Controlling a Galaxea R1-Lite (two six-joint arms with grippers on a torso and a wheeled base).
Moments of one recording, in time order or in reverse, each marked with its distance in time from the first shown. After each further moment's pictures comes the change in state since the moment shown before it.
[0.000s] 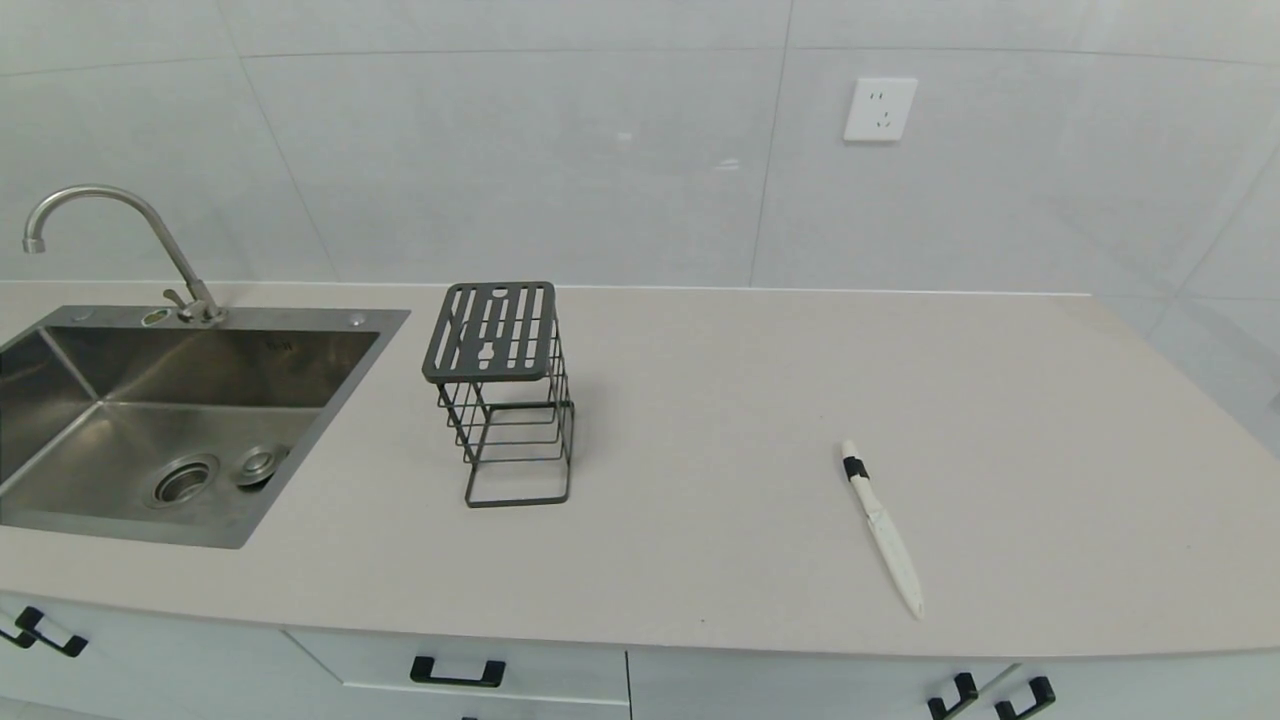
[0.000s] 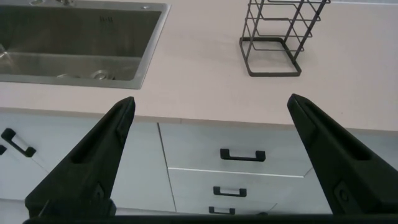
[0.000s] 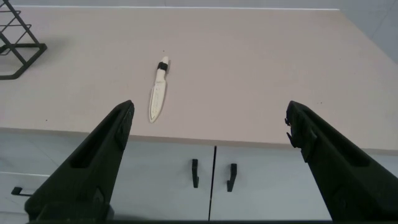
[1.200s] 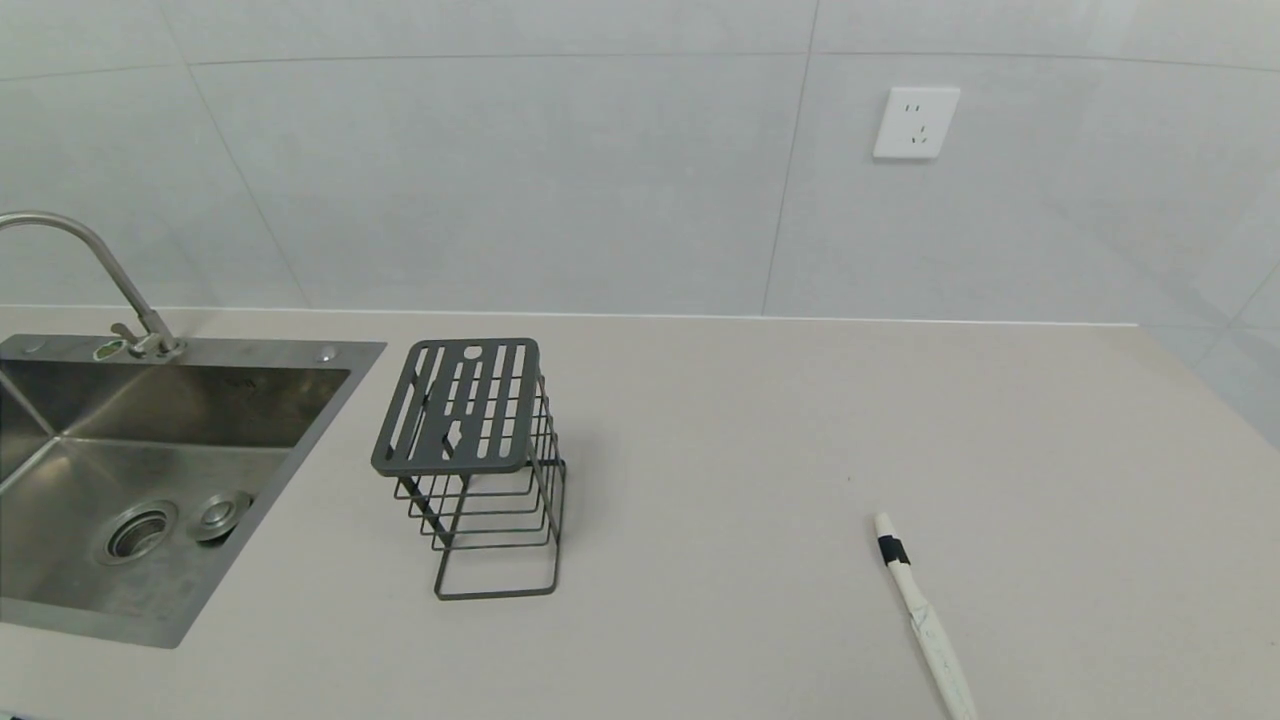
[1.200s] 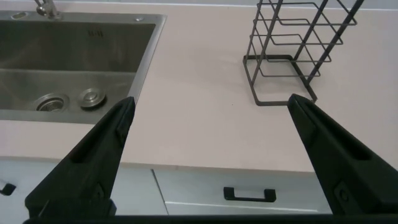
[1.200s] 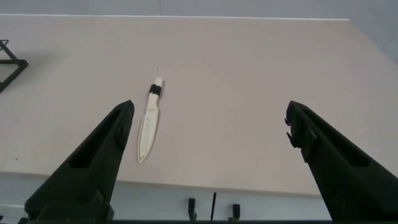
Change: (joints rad) left arm 0.001 0.000 0.000 0.001 -0.007 0.014; right arm -0.001 0.000 0.000 0.000 -0.003 -0.003
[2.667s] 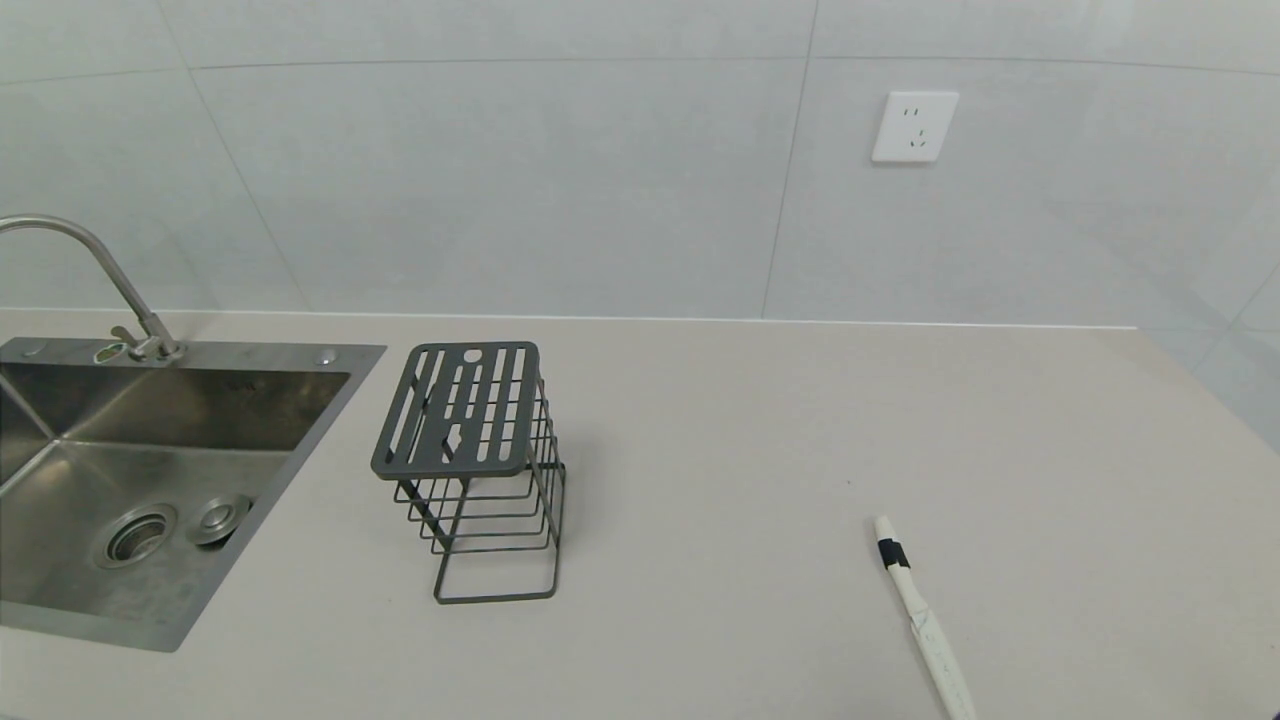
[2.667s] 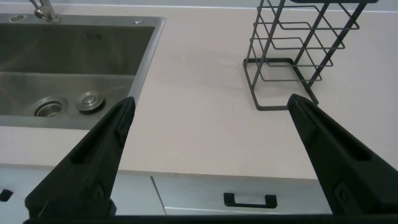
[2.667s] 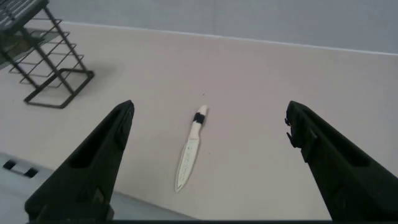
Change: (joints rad) left arm -0.001 0.001 0.000 -0.001 0.000 0.000; right arm 0.204 0.374 -0.227 -0.040 0.122 0.035
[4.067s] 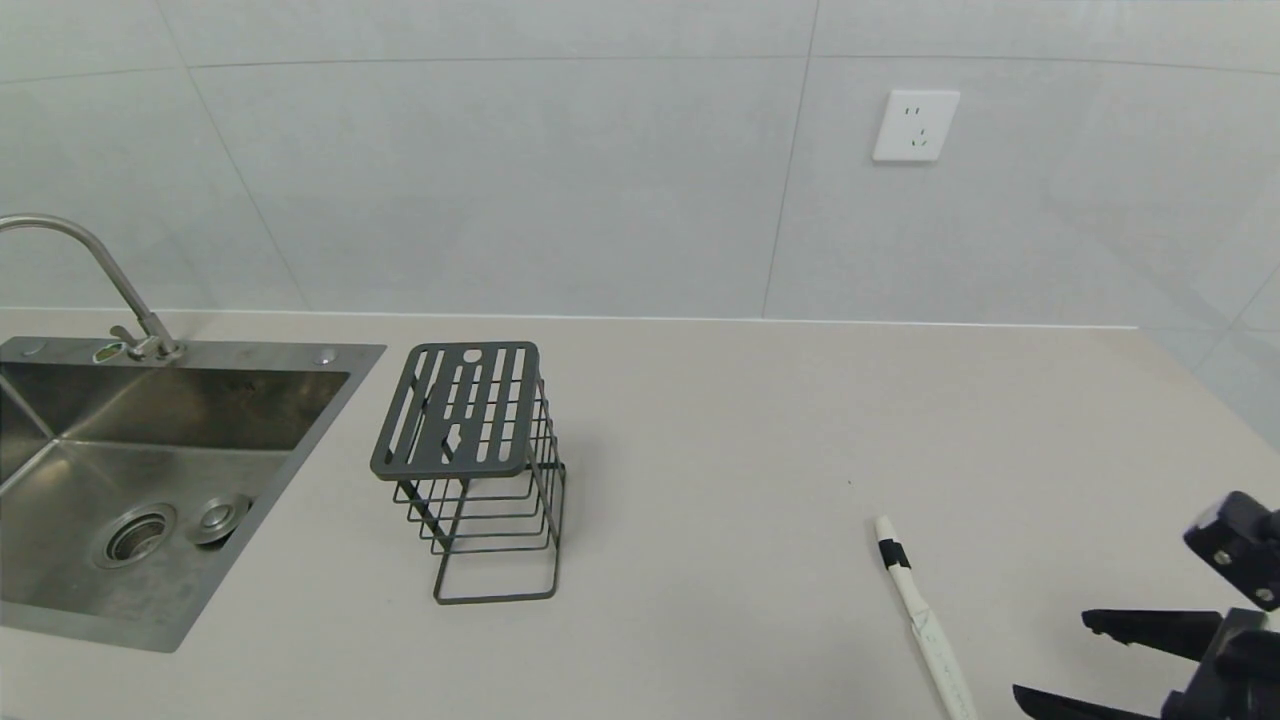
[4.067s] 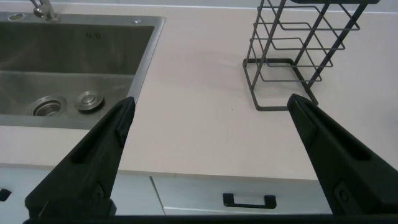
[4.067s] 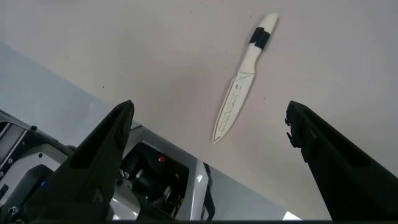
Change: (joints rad) left arm 0.000 0.000 0.000 0.000 0.001 -0.006; right arm 0.160 0.690 -0.106 -0.013 0.037 -0.038
